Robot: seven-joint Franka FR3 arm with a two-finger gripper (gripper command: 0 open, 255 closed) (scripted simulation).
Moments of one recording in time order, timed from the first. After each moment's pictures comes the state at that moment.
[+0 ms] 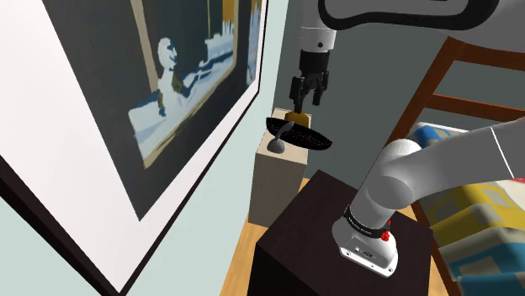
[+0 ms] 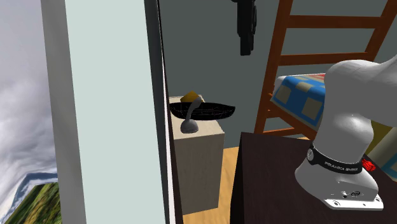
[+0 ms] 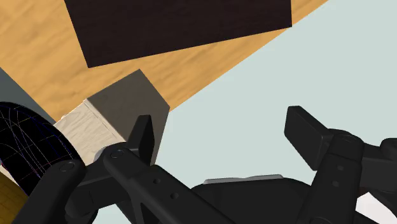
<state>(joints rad) -0.02 -0.75 0.02 -2.37 0.03 1.51 0.15</state>
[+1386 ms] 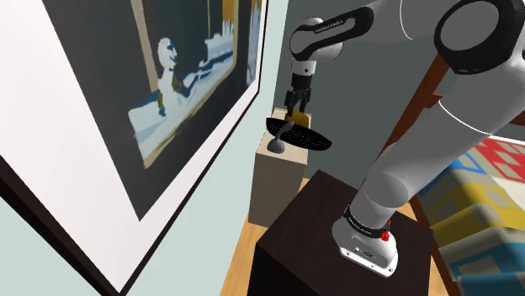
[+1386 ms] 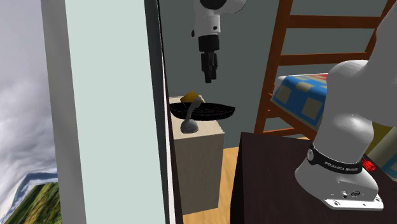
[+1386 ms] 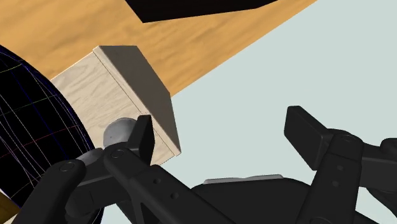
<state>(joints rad) -0.09 -0.23 -0.32 -2.27 0.00 1.89 -0.32</state>
